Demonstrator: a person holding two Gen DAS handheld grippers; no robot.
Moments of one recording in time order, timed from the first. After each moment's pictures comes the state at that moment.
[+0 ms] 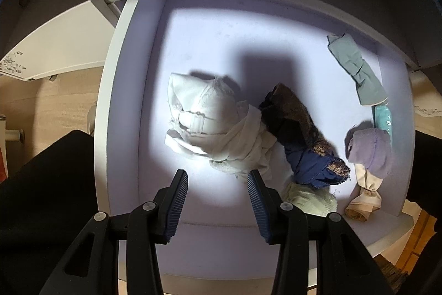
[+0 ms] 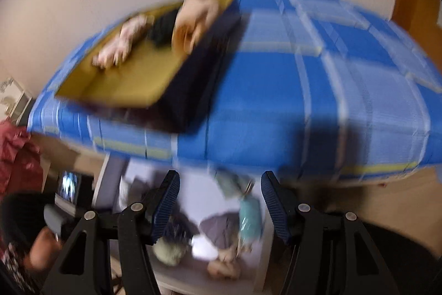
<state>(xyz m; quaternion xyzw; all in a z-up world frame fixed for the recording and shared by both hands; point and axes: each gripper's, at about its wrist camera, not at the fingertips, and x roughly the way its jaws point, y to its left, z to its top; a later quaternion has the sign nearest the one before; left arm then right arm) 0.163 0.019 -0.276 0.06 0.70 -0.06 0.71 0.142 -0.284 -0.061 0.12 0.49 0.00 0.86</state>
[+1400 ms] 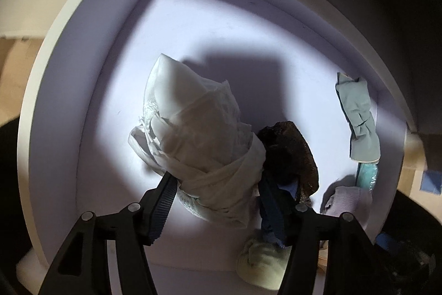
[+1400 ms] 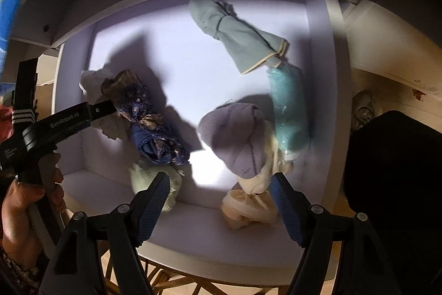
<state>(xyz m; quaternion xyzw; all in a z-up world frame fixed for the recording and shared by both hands) 0.201 0.017 -0.330 -0.08 0.70 -0.06 0.70 0.154 -0.245 -0.232 0.16 0.71 0.00 0.68</state>
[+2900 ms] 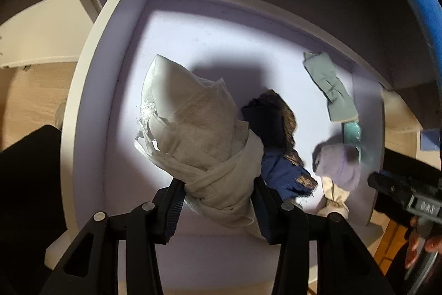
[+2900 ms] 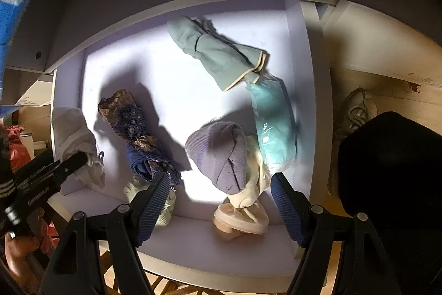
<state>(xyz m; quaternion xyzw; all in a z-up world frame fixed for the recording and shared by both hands) 0.171 0.030 -0.273 -0.03 0.68 -0.11 0.72 0.161 -0.270 -0.231 0.19 0.70 -0.02 0.69</state>
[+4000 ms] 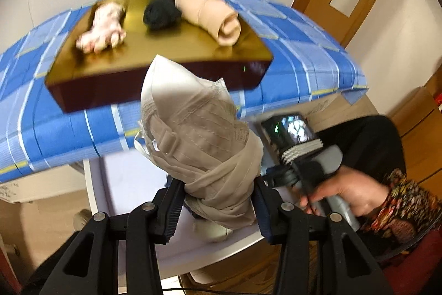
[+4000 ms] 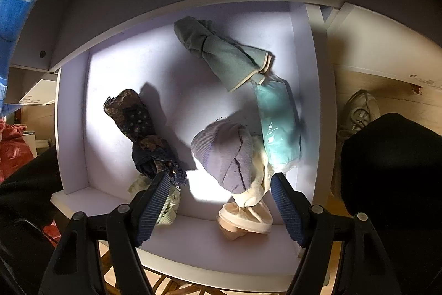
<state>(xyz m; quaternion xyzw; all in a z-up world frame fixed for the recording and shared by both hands) 0.116 -0.033 -0.055 0.08 0.49 -0.33 0.80 0.159 -0.269 -0.229 0.20 0.69 -0.01 0.69</state>
